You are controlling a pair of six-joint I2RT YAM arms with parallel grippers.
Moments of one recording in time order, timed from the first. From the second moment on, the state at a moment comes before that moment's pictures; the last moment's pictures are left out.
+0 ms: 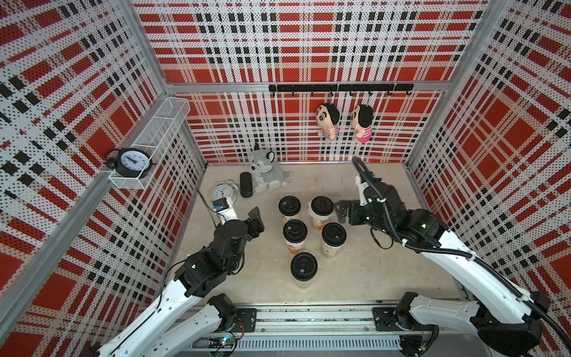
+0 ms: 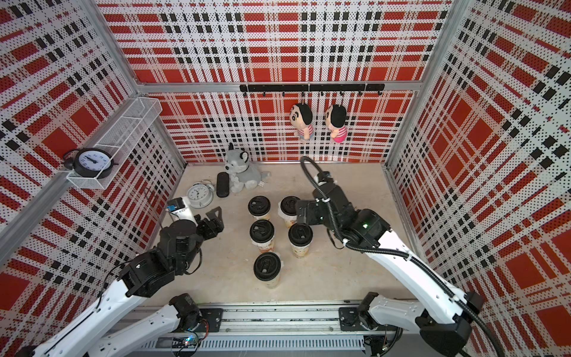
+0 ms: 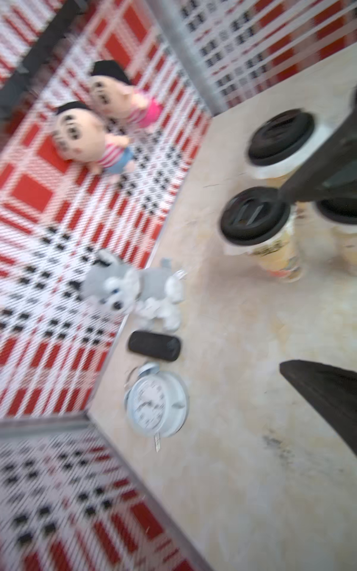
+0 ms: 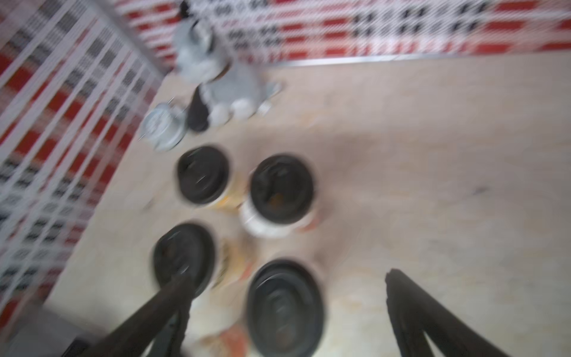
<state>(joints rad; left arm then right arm) -0.66 0.66 0.82 -0.47 -0.71 -0.61 0.66 1.08 1.26 -0.75 0.33 0.43</state>
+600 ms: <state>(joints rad) -0.03 0.90 0.01 0.84 -0.65 -0.30 0.04 1.13 0.27 0.44 0.30 0.12</state>
